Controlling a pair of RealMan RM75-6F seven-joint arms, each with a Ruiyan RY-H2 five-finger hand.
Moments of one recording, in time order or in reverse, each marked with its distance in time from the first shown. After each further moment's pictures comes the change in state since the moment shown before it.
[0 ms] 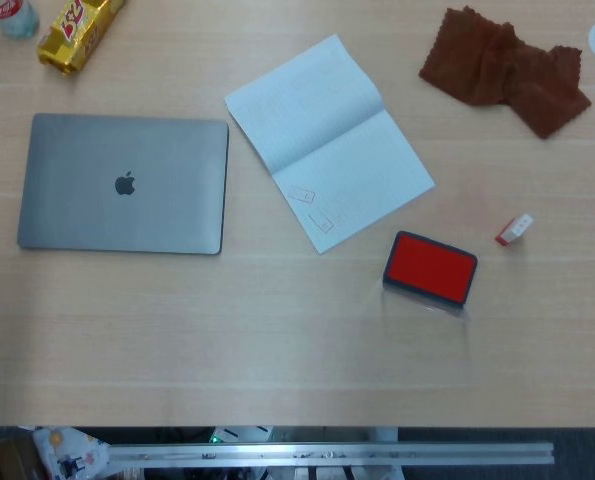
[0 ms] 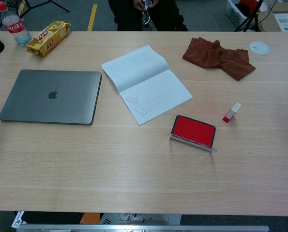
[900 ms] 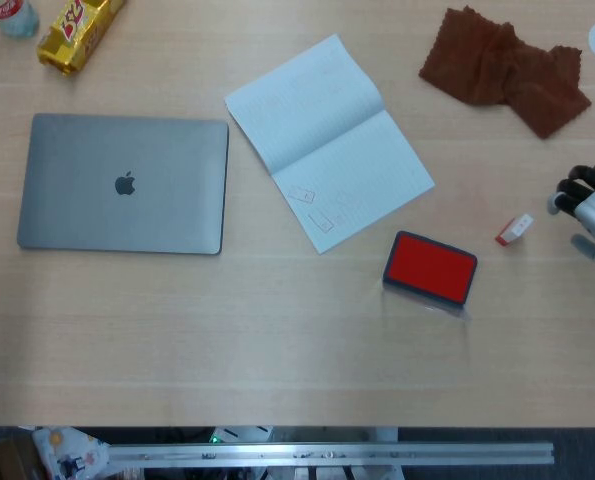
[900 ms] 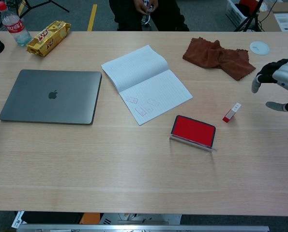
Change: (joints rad) left arm 0.007 0.018 0.011 -0.015 -0.009 -0.017 0.001; right arm 0.221 -0.239 -0.054 0.369 -0.155 -0.209 -0.009
